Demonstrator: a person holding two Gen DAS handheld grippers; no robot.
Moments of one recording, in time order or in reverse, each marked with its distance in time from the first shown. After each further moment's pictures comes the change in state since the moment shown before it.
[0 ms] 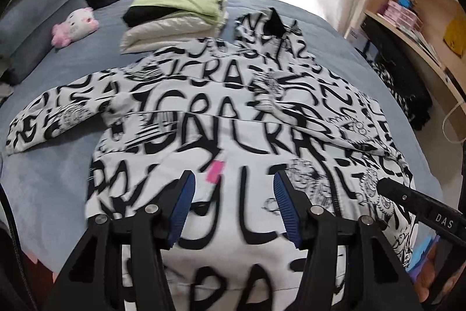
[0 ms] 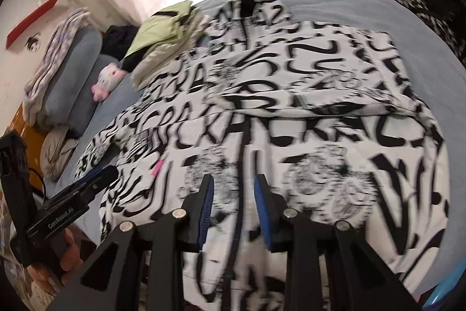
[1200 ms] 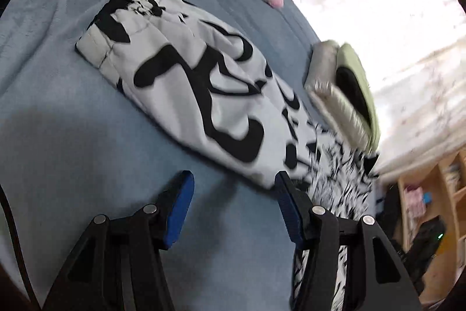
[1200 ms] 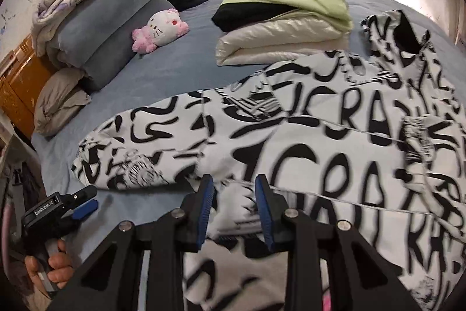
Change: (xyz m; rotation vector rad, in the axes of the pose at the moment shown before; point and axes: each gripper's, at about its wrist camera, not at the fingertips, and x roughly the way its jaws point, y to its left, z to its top) left arm 0.051 0.408 -0.032 -0.831 -0.115 -0.142; right arm 0.216 0.261 0.066 -0.316 0.069 0.056
